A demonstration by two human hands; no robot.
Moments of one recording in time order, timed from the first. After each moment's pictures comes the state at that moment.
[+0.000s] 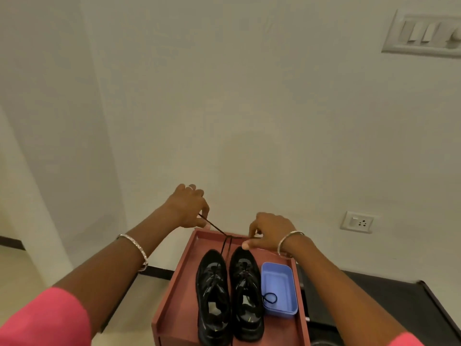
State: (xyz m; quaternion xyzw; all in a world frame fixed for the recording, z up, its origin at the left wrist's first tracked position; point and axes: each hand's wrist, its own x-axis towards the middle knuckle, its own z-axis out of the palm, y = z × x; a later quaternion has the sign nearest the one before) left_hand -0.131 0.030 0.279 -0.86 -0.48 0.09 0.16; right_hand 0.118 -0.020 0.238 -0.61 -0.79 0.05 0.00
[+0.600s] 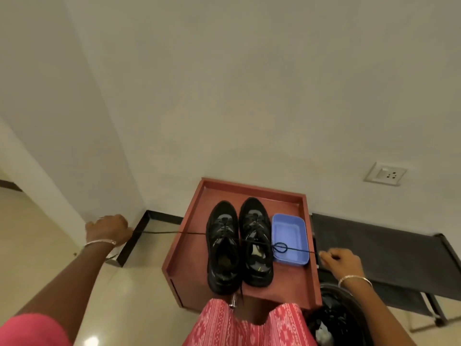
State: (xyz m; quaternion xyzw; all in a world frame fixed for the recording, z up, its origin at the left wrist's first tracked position) left_hand -0.306 0.016 0.068 -0.59 -0.79 0.12 -0.07; right_hand 0.255 -0.102 0.016 -0.83 -0.46 0.21 0.22
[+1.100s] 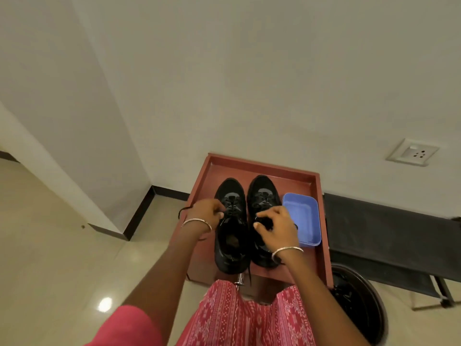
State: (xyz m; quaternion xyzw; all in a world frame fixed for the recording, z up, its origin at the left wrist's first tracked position) left_hand -0.126 0.016 0.022 -0.68 -0.65 -0.09 -0.32; right_hand 0.083 -0.055 0.021 -0.71 -0.61 0.24 0.26
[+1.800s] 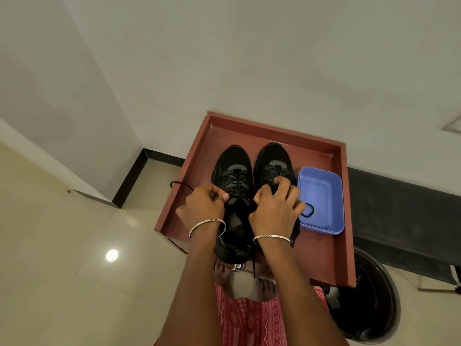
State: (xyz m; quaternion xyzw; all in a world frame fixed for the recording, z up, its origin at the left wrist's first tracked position) left_hand -0.095 0.000 -0.021 -0.47 -0.80 -0.25 -0.29; right_hand 0.032 -0.019 -0.034 -0.80 -0.58 0.00 0.16
